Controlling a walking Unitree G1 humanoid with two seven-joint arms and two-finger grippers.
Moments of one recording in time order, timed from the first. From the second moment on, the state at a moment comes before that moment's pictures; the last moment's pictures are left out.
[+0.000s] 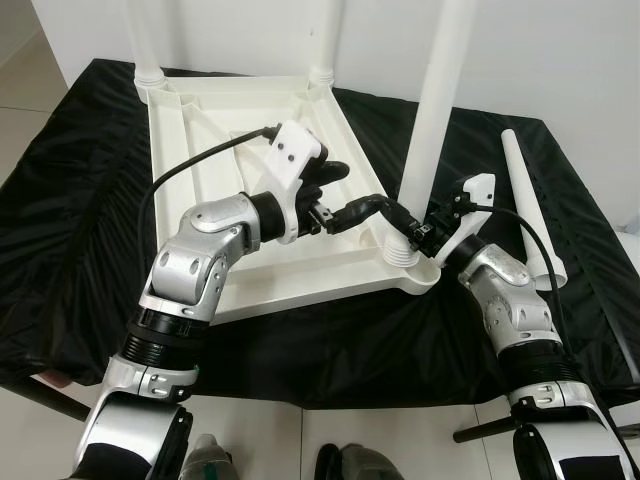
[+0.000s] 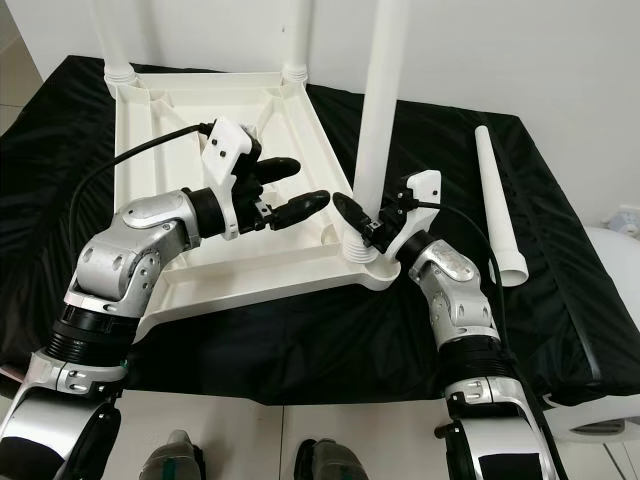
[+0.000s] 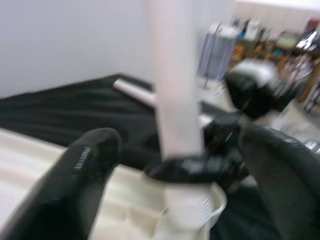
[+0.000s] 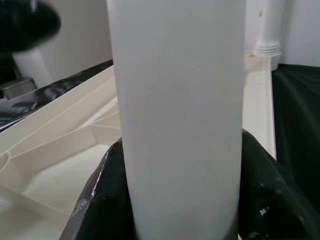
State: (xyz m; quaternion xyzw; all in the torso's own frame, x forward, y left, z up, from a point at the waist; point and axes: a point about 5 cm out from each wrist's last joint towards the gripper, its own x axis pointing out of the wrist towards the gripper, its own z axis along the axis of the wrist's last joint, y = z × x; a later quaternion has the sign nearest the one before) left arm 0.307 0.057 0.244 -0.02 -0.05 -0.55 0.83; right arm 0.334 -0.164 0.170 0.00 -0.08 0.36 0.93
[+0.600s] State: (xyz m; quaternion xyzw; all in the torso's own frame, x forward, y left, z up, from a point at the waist) left arm 0.310 0.044 0.261 -0.05 -0.04 -0.58 0.81; right arm 0.322 -0.141 0.171 -0.03 -0.10 0.45 0.89
